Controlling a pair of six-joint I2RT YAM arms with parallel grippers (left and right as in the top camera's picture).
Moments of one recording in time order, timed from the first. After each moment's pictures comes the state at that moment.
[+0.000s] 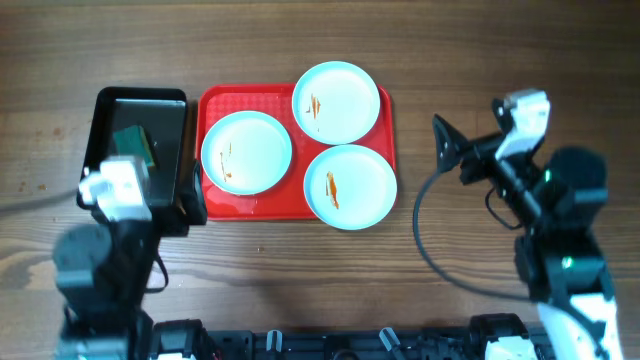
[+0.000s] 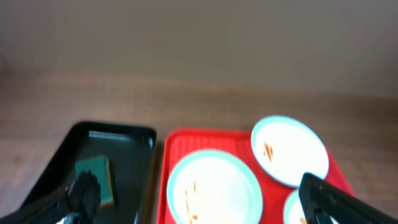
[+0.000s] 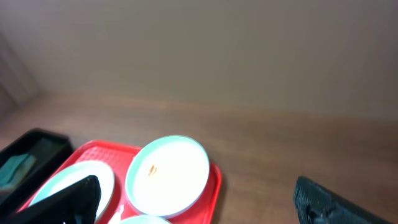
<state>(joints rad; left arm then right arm) 0.05 0.57 0.83 -0.60 0.10 -0.10 0.06 0.88 0.83 -0.24 -0.31 0.06</state>
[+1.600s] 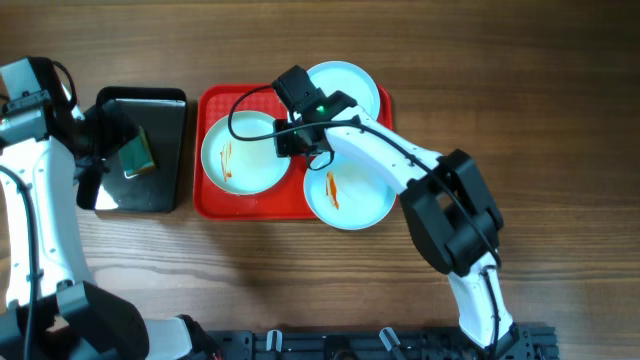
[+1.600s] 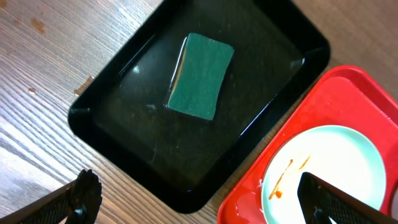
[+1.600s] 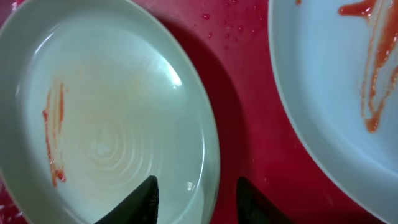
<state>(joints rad) 0.37 1.57 1.41 -1.05 0.00 -0.32 0.67 2.22 1.70 -0.64 -0.15 0.54</state>
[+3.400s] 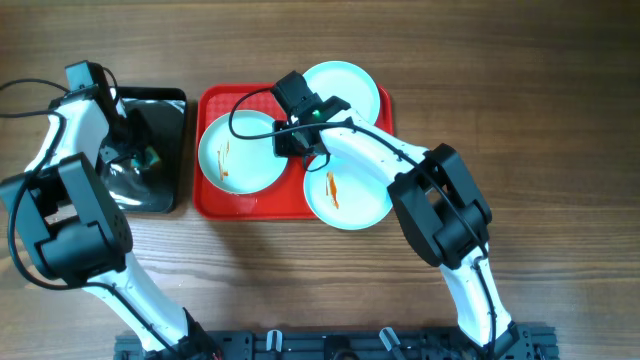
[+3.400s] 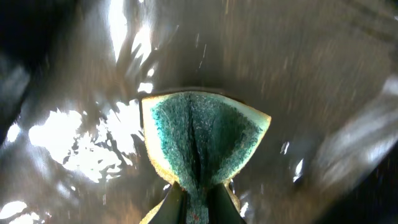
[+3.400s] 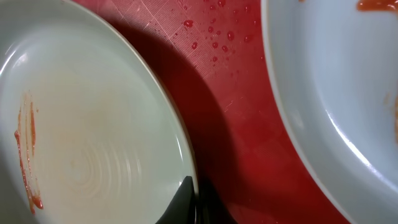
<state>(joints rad) 0.33 2.05 1.43 -0.76 0.01 -0.20 0.67 2.27 1.70 -0.58 -0.15 0.60</state>
